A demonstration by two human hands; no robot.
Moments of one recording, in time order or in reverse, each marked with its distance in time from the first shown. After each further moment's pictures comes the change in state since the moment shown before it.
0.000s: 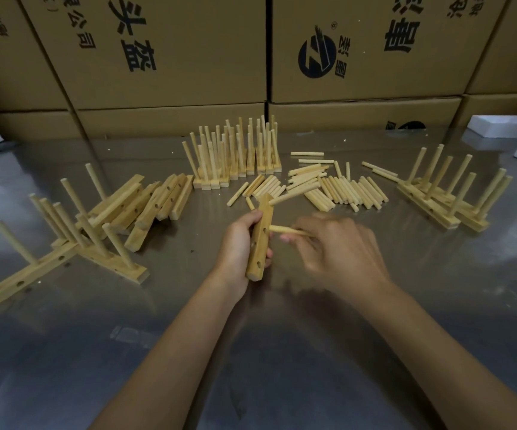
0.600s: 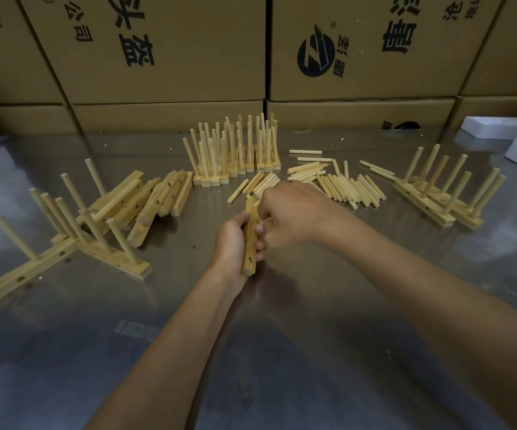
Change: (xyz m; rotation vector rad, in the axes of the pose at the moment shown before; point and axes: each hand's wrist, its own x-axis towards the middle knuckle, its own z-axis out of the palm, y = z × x) left_hand 0.005 0.000 -0.008 -0.175 -0.048 -0.008; right_hand 0.077 -0.034 -0.004 -0.219 -0.420 -0.167
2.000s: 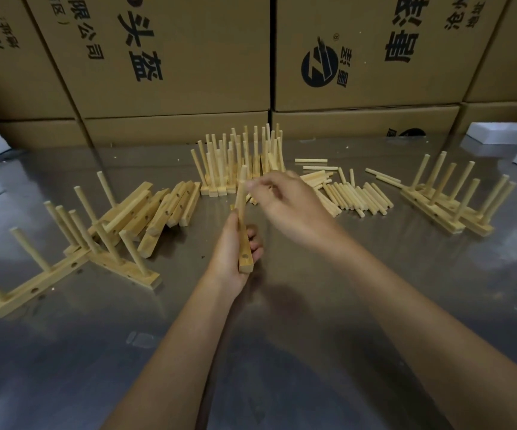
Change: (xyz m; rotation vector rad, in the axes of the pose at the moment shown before) left_hand 0.001 0.012 -0.010 -0.009 -0.004 0.112; right_hand 0.005 -0.014 0.011 0.826 0.343 0.245
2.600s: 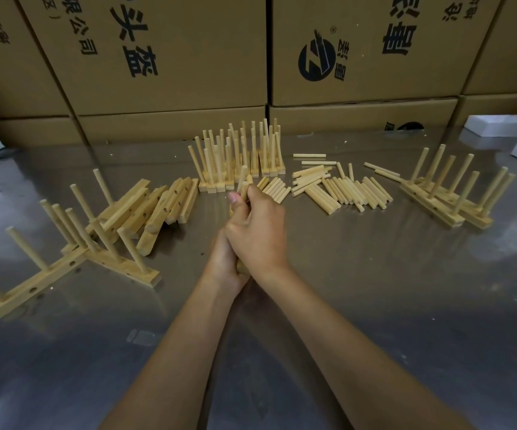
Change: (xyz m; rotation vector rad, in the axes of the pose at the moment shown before) left_hand -0.008 -0.008 -0.011 -0.107 -0.094 0.035; right_hand -0.010 -0.008 0.074 0.128 0.398 -0.027
